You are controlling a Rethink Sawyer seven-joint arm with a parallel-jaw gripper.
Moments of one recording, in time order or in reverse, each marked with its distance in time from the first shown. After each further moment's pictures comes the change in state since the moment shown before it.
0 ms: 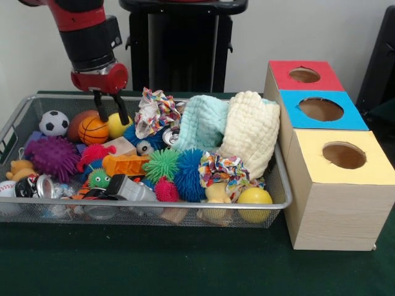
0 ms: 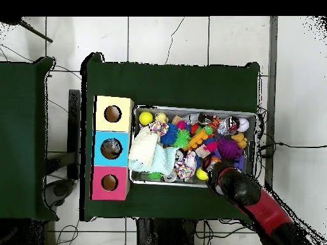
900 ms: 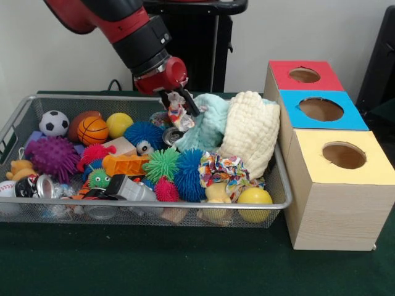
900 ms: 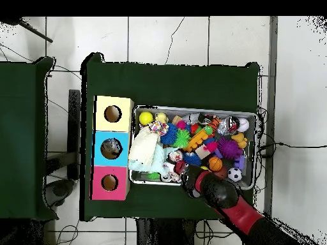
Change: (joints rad) arm -0.160 0.179 0.283 0.164 0.039 -0.066 0.000
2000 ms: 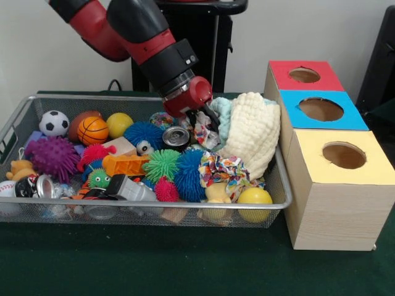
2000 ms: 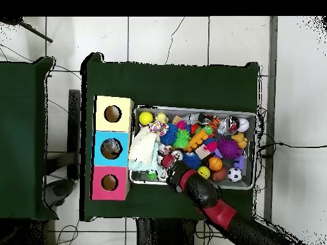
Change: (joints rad) arm -0.066 0.293 0.092 -0.020 -0.075 -0.282 0.000
